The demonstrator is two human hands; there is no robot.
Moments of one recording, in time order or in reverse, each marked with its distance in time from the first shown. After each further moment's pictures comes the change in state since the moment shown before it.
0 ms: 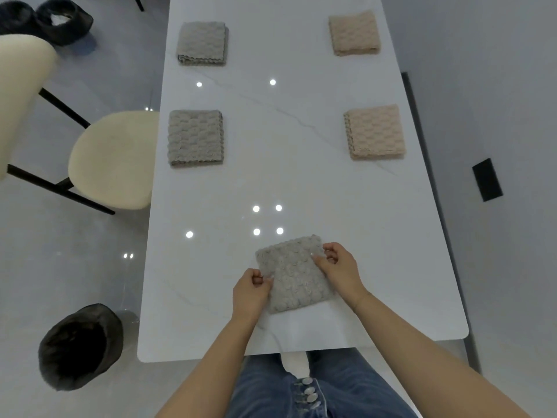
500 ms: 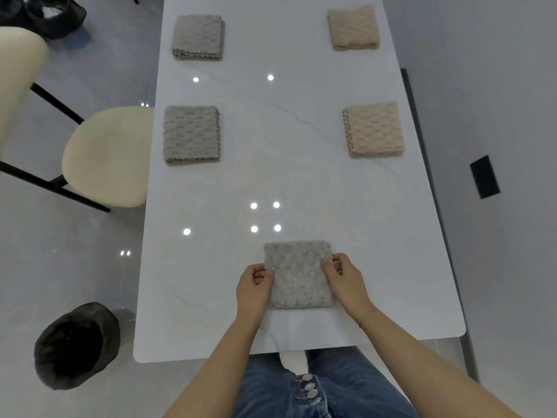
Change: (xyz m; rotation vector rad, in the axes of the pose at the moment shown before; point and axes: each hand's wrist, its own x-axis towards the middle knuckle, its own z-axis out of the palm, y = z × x) left_hand 0.003 -0.006 0.015 -0.182 0.037 0.022; right_hand -0.019 0.016 -0.008 -0.132 0.012 0.019
